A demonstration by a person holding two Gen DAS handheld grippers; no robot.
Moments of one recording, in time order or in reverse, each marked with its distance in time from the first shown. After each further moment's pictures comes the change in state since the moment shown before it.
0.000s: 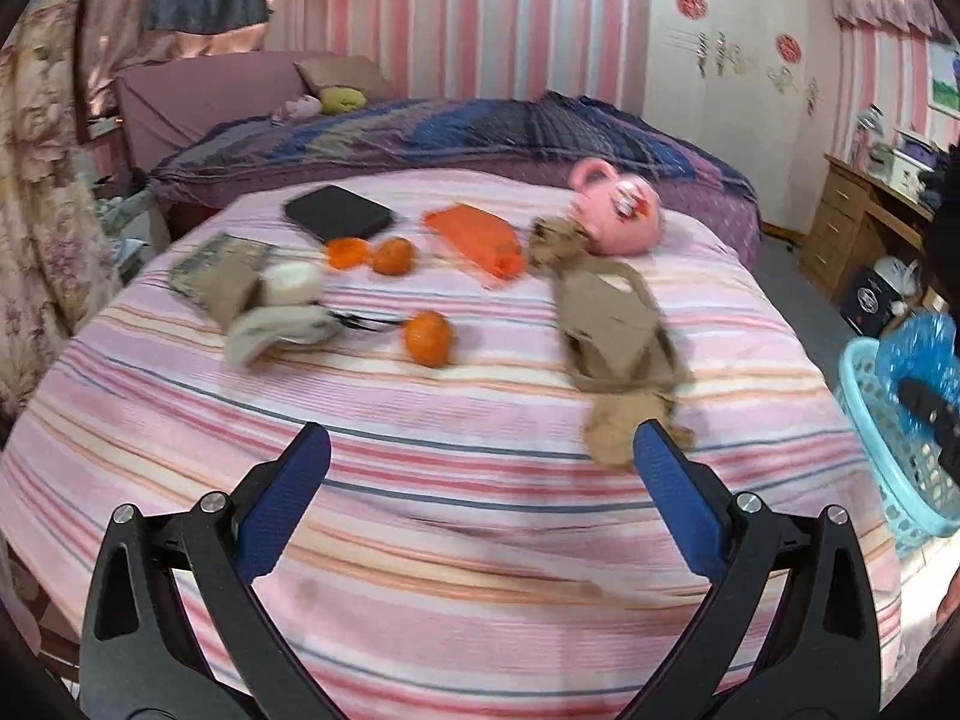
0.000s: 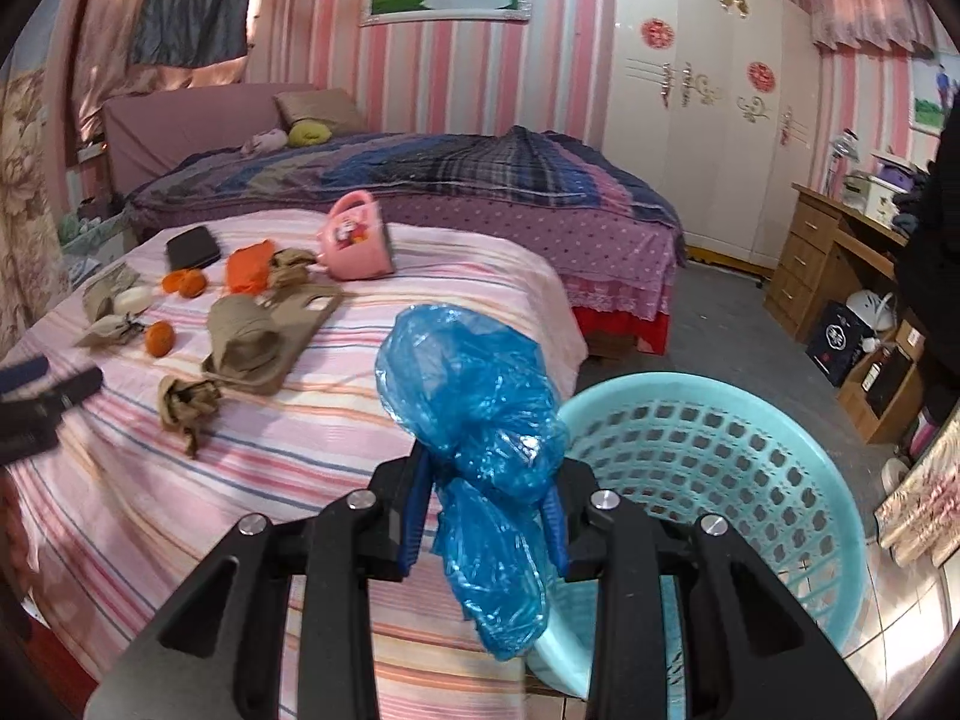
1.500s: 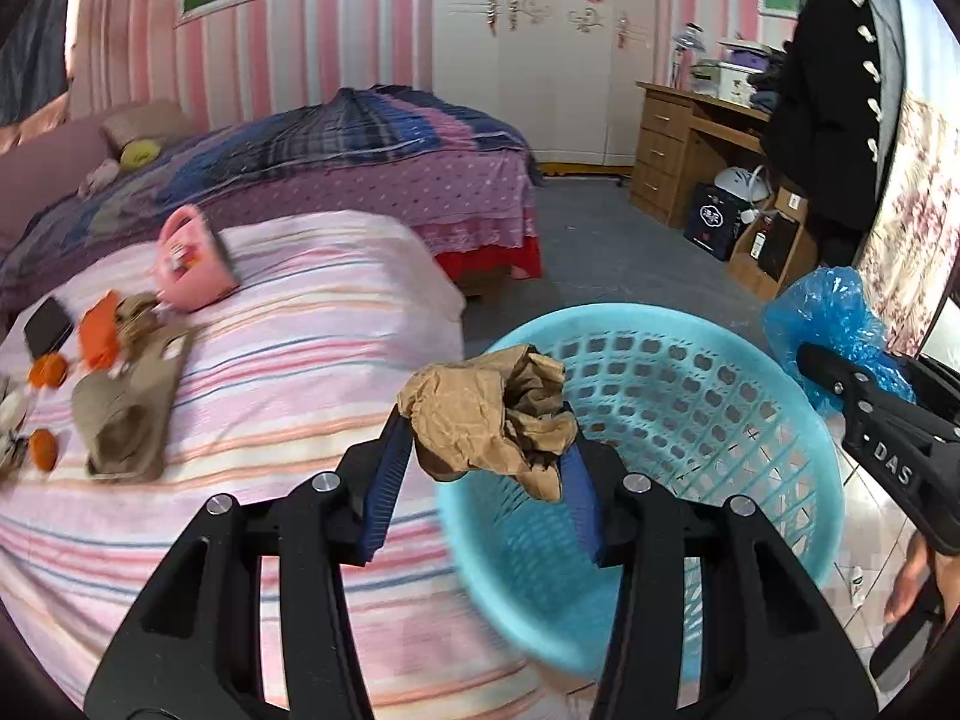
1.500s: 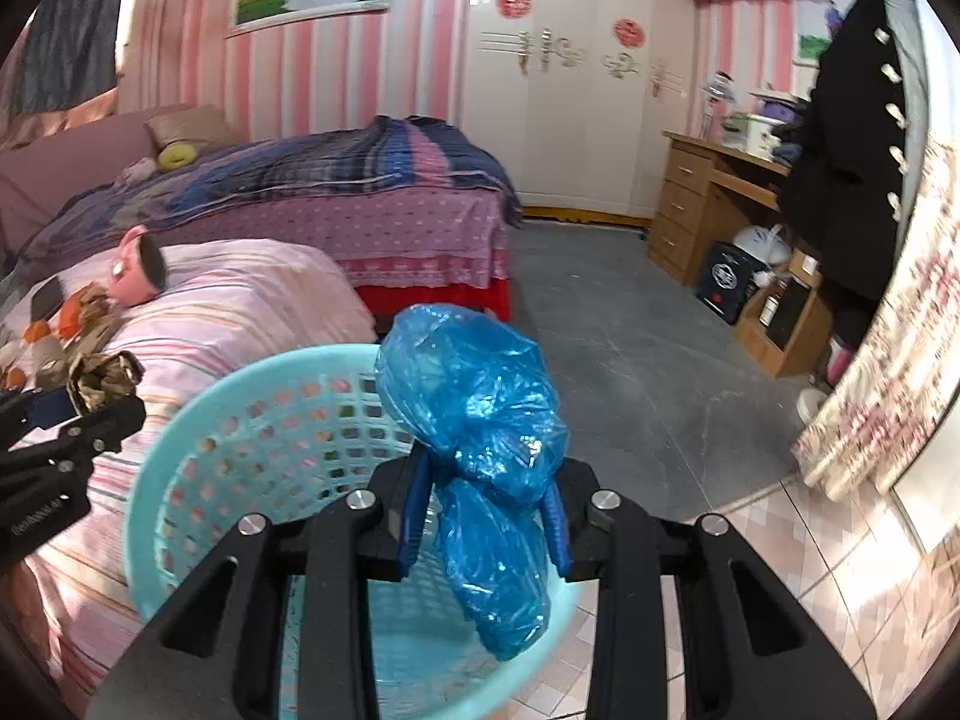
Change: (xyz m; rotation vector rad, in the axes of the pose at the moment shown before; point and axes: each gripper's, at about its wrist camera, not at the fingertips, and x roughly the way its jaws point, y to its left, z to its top) left arm 0.005 -0.272 0.011 0.266 0.027 -0.321; right arm -0.003 -0.181 -0.019 0.170 0.035 -0.239
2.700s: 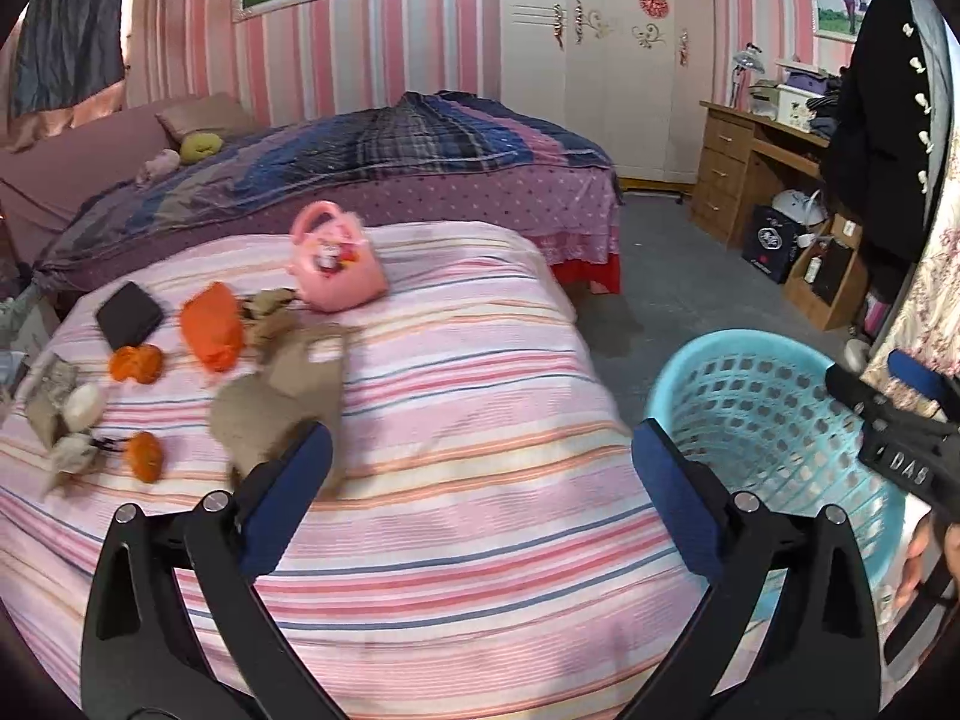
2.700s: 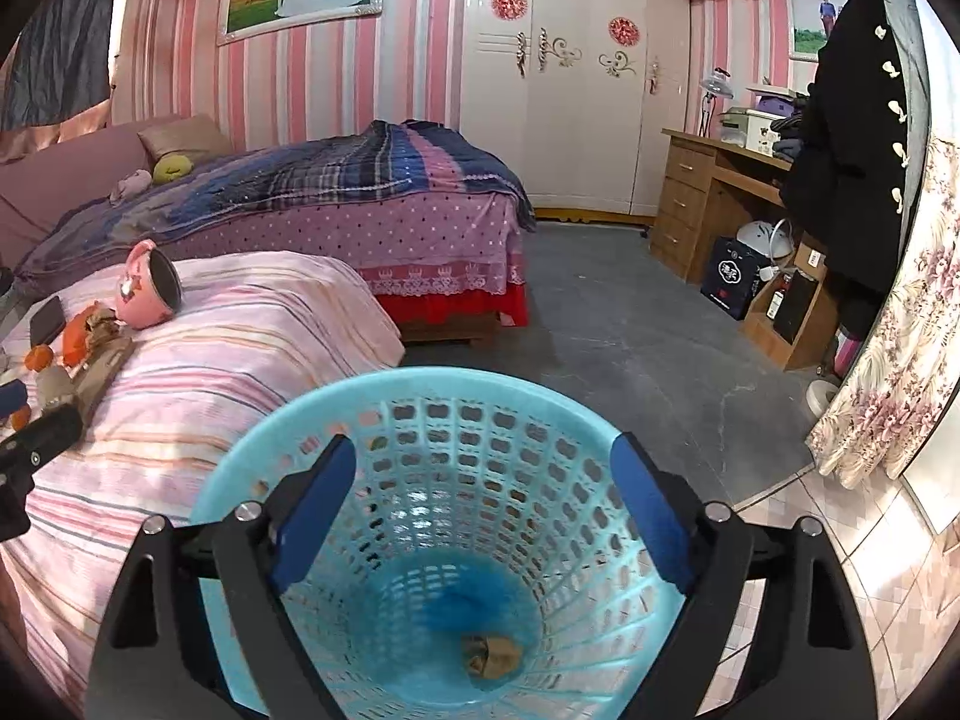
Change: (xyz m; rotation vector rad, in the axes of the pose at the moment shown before) left arm -0.036 0.115 0.001 -0.058 -0.015 0.137; right arm 0.005 0.062 0.014 0.018 -0.012 0.018
